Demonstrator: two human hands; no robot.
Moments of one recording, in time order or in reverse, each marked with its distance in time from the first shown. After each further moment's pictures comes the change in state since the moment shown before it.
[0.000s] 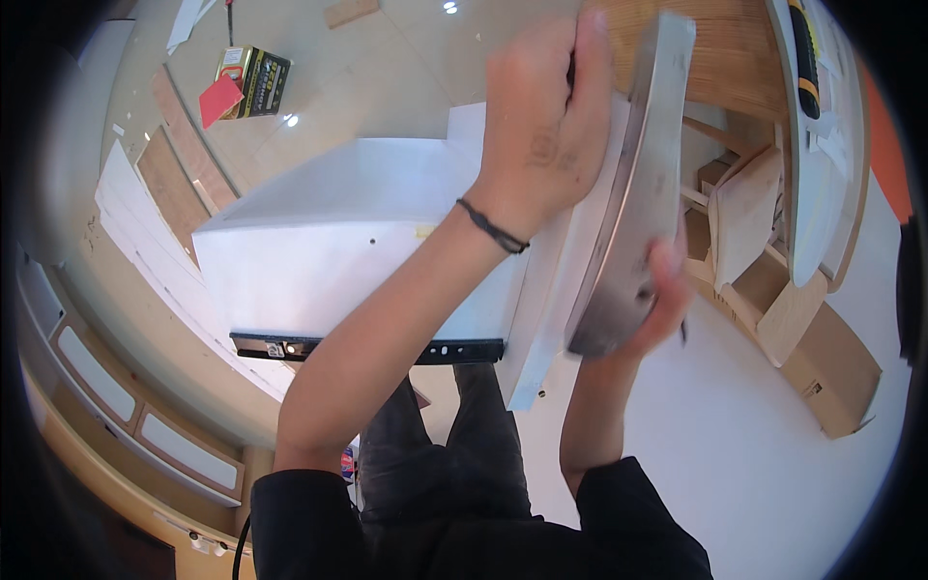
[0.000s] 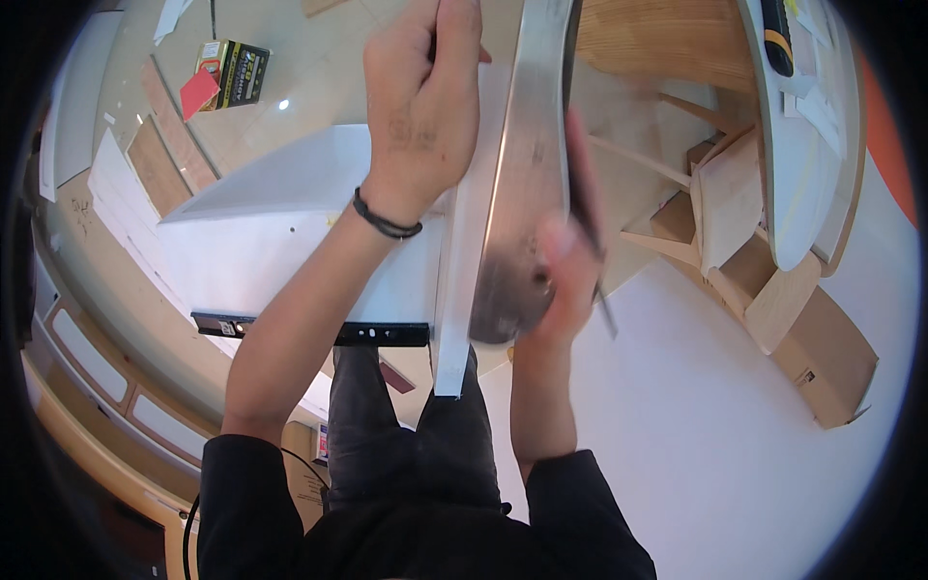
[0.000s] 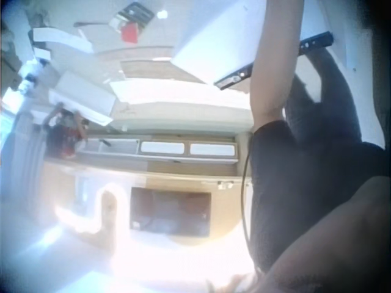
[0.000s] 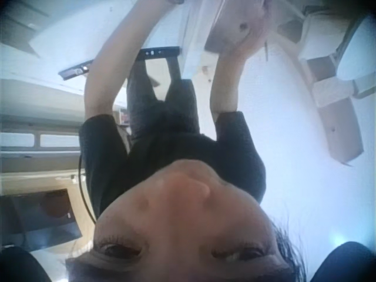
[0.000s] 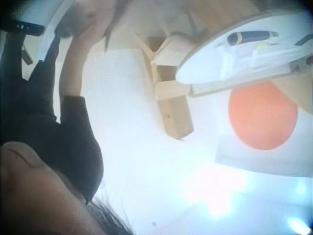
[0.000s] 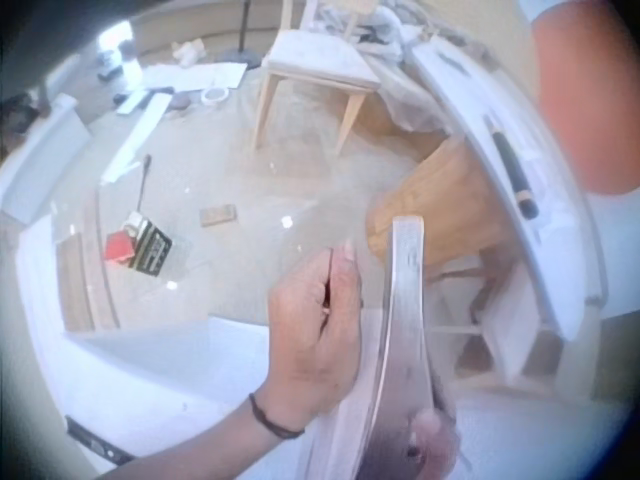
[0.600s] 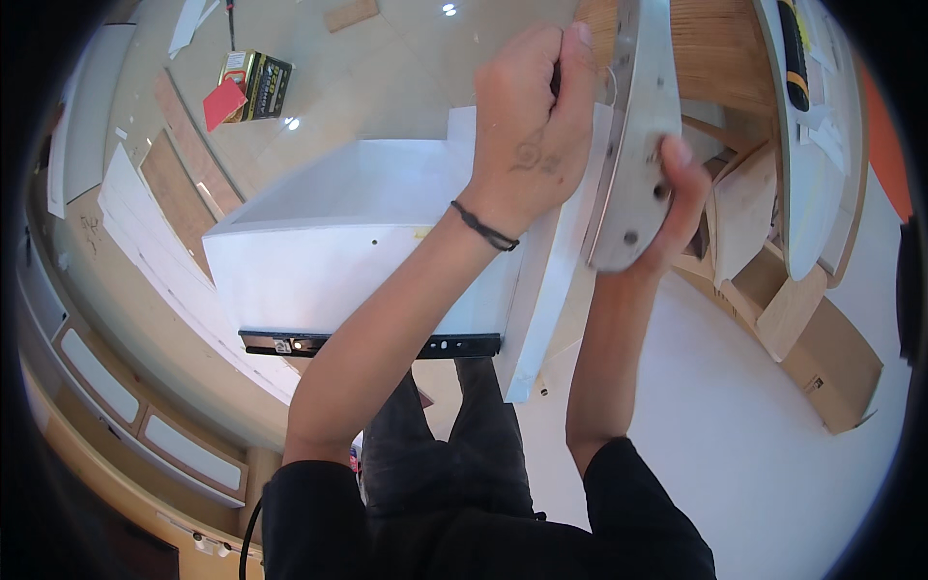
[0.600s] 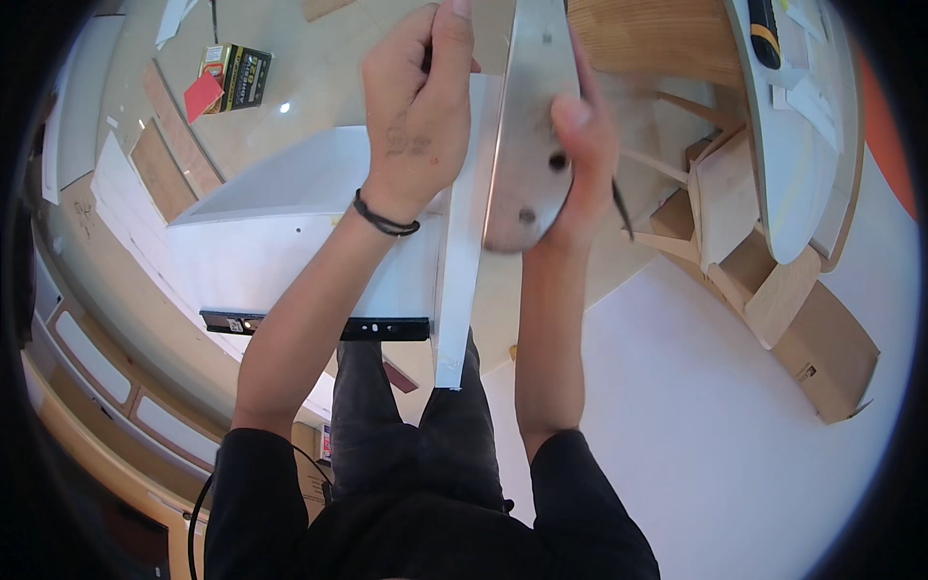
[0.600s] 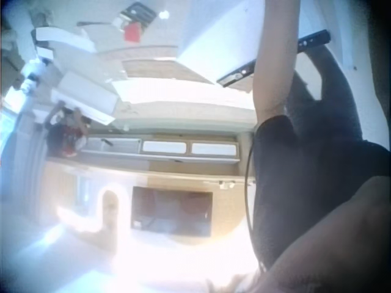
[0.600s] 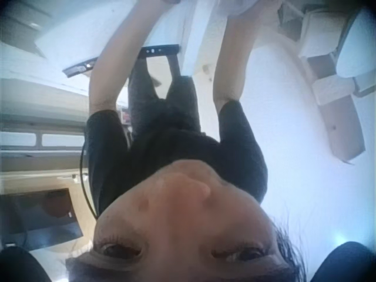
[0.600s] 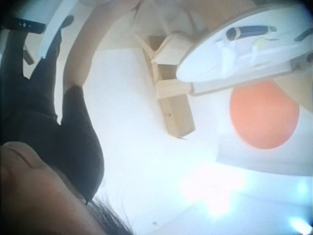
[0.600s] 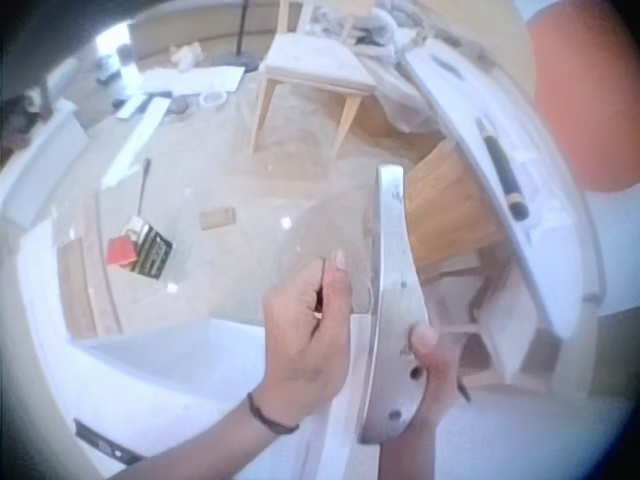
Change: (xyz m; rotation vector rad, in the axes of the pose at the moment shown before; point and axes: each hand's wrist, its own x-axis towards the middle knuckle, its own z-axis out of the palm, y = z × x) left_hand 0.006 0.011 0.001 -0.036 0.025 0.021; right_hand 0.060 -0.001 0.013 0.133 -0.009 -0.054
